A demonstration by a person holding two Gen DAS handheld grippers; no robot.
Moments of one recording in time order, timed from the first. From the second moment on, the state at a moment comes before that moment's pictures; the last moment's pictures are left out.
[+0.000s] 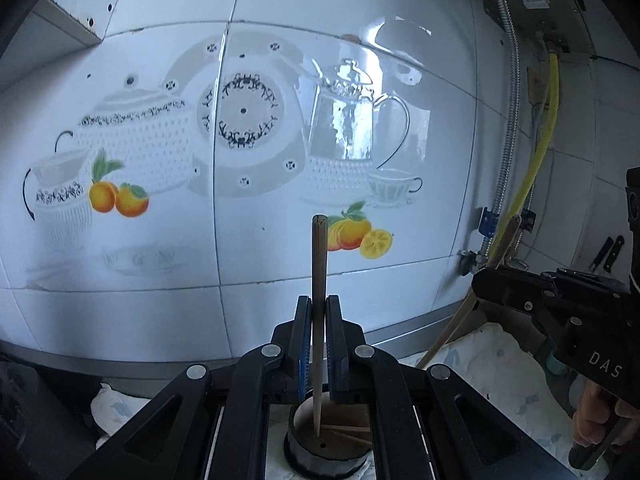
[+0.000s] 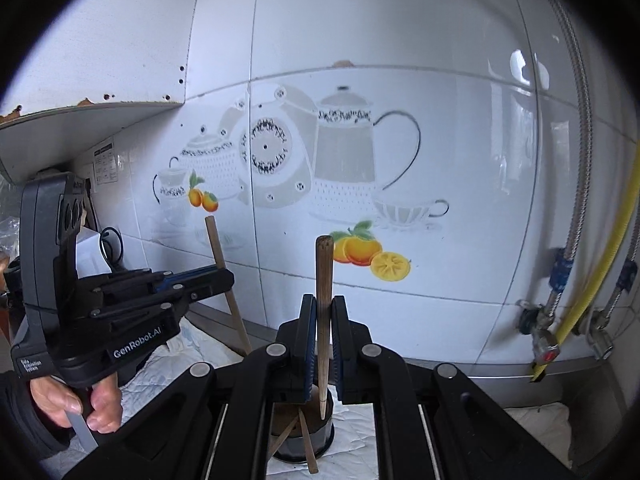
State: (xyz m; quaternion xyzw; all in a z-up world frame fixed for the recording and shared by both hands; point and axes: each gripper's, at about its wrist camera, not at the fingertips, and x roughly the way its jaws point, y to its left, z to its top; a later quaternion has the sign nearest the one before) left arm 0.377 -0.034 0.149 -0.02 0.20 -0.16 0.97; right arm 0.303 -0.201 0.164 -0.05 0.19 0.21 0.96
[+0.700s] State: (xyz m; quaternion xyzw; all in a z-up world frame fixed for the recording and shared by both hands) left arm 0.361 -0.026 0.125 0.01 0.30 -0.16 0.94; right arm 0.302 -0.198 0.141 -0.06 0.26 0.21 0.94
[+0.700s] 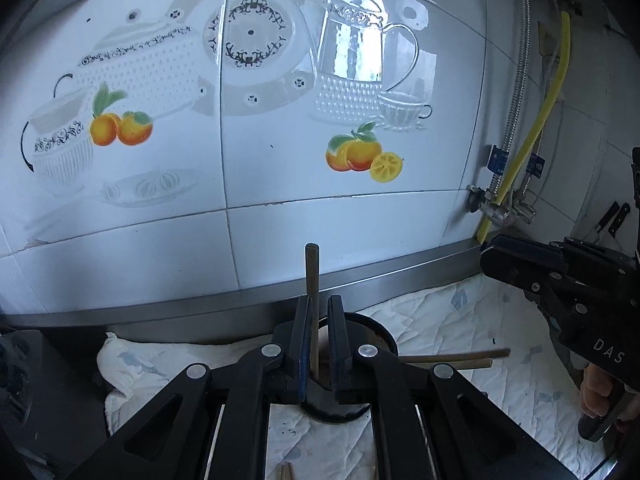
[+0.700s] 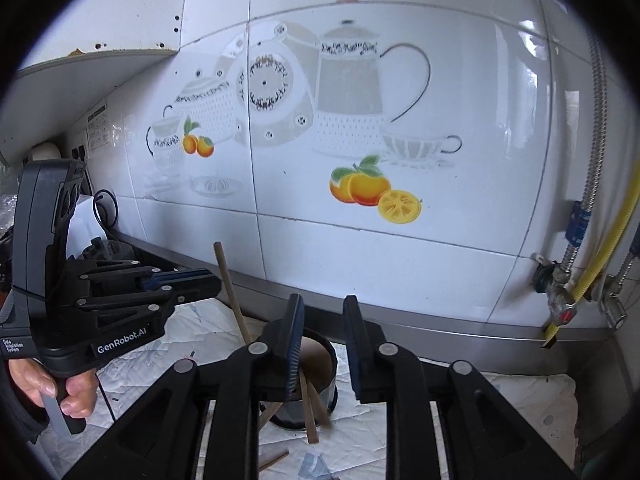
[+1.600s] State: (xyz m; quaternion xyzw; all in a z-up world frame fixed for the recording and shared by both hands) left arm 0.146 0.059 0.120 0.03 0.29 -0.13 0.95; right arm 0.132 -0.220 0.091 -0.09 0.28 0.21 0.93
